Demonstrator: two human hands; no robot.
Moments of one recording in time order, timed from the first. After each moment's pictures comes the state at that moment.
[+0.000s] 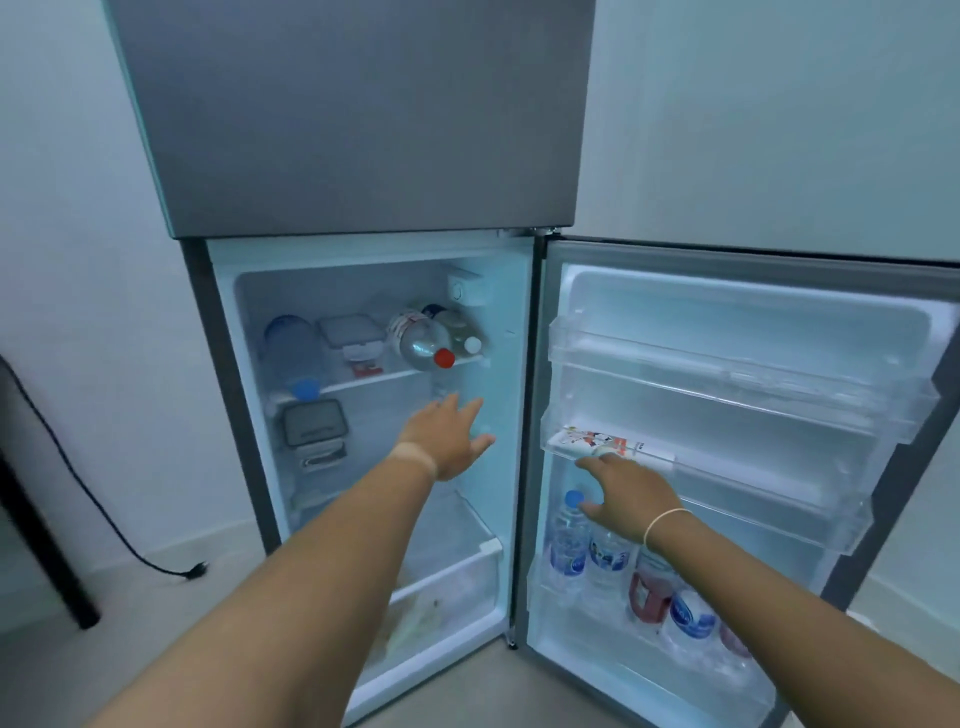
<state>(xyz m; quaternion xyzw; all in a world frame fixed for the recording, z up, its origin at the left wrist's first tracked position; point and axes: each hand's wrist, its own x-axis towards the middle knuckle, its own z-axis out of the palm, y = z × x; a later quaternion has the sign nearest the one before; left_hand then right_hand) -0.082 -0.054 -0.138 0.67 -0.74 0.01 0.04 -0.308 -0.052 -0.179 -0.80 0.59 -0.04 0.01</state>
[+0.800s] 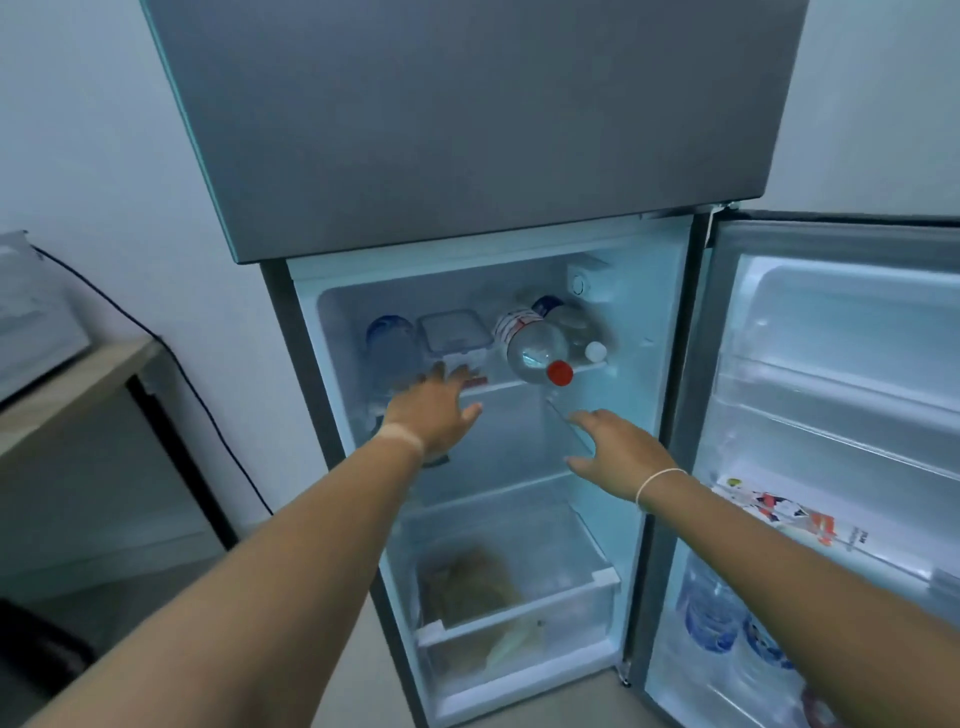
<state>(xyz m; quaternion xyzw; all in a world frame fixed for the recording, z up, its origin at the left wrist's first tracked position) 0.049 -0.119 -0.115 0.78 -0.63 0.03 0.07 -0.164 -0.174 -0.154 -0.86 0.48 -0.11 0.12</state>
